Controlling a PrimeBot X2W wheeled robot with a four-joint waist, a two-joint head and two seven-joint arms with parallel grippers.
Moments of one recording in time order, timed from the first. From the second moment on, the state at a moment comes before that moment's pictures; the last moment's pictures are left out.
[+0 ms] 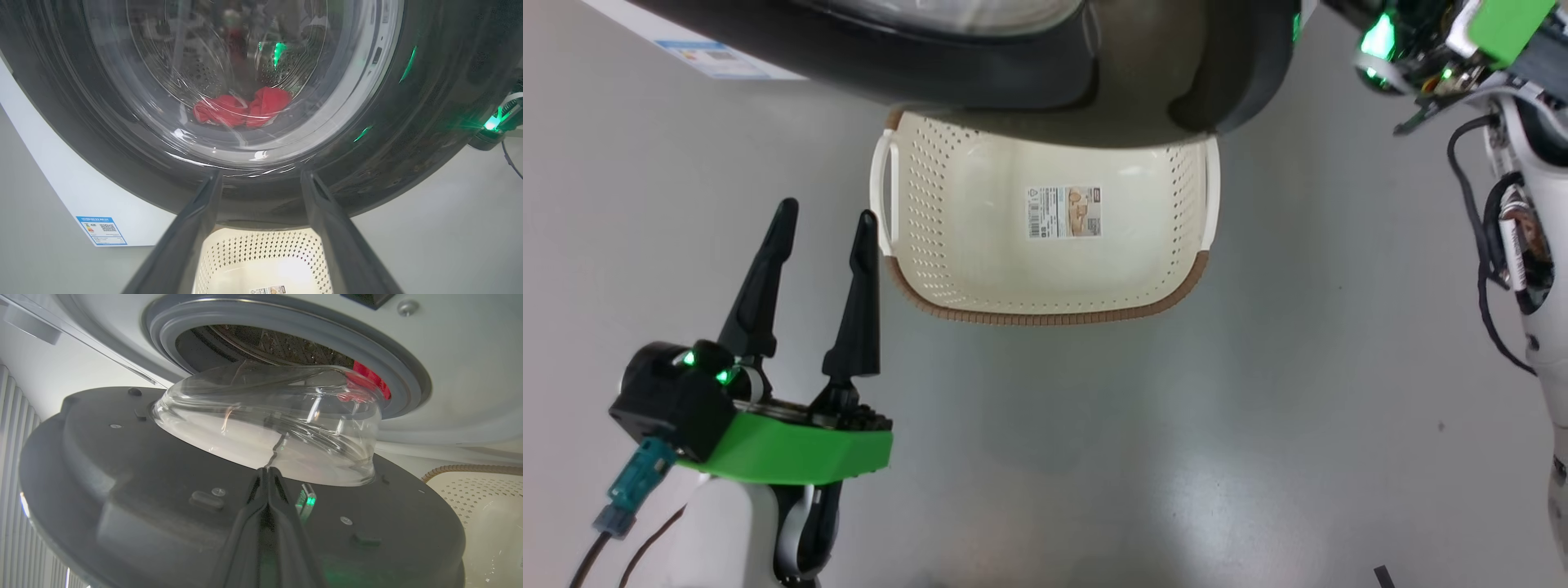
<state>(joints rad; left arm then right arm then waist) -0.38 0.02 -0.08 0.07 -0.28 -0.13 -0.26 -1.05 -0.22 0.18 0.37 1.66 0.12 0.78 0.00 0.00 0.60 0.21</state>
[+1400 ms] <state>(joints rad) -0.36 0.02 0.00 0.10 -0.26 -0.13 -0.26 -0.80 -0.41 0.55 0.38 1.04 0.12 -0.14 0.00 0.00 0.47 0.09</state>
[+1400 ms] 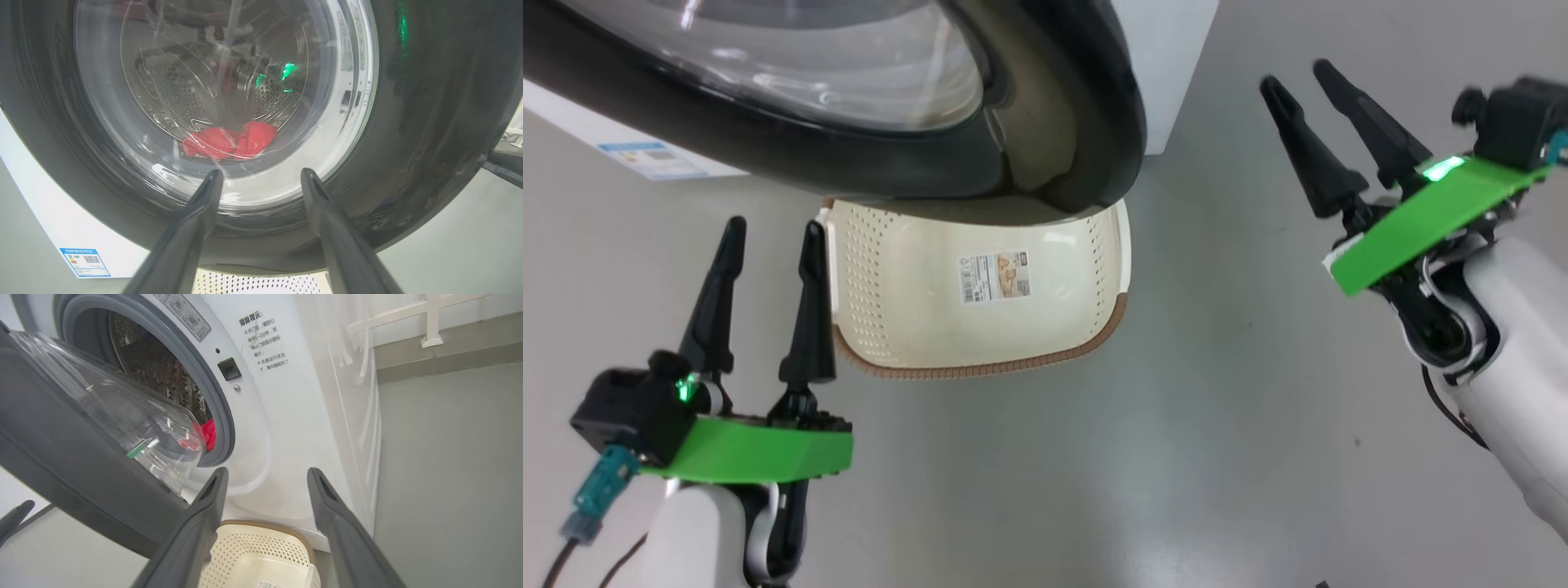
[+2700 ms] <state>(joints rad) -0.33 0.03 -0.03 0.08 -0.26 -0.13 -0.26 -0.29 -0.13 0.01 0.01 0.31 0.12 -0.26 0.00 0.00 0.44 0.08</state>
